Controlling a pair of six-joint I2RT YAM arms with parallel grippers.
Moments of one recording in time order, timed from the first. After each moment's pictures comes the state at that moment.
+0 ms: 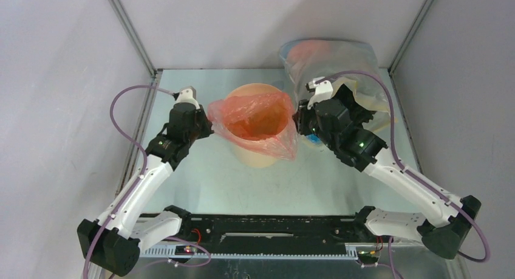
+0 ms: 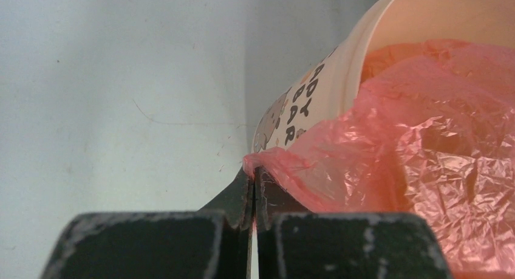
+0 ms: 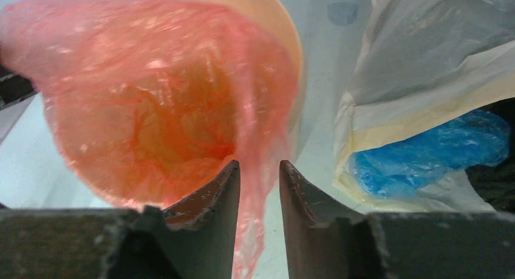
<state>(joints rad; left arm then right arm) -0.36 1.01 0.94 -0.45 -0.19 -0.47 0.83 1.13 1.17 -0.41 0.35 0.32</state>
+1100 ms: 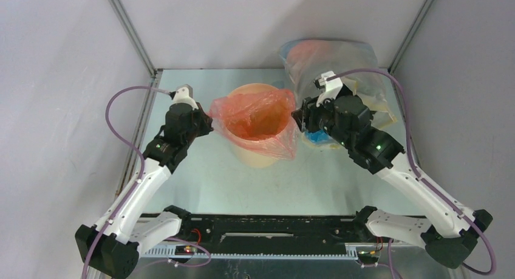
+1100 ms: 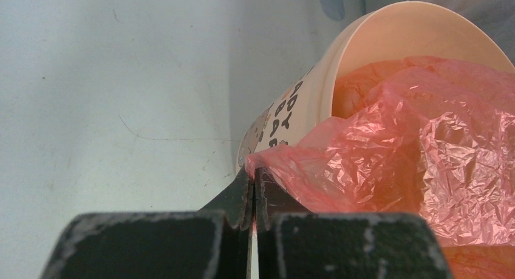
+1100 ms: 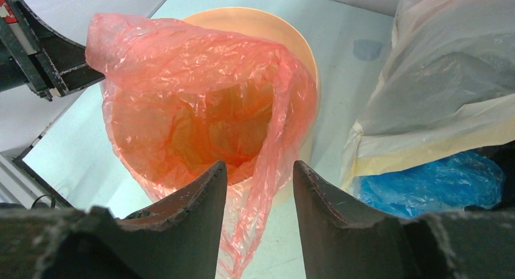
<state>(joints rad) -0.36 0.97 0.91 -0.38 -0.18 -0.50 0.74 1.05 1.19 -0.40 0.14 0.23</state>
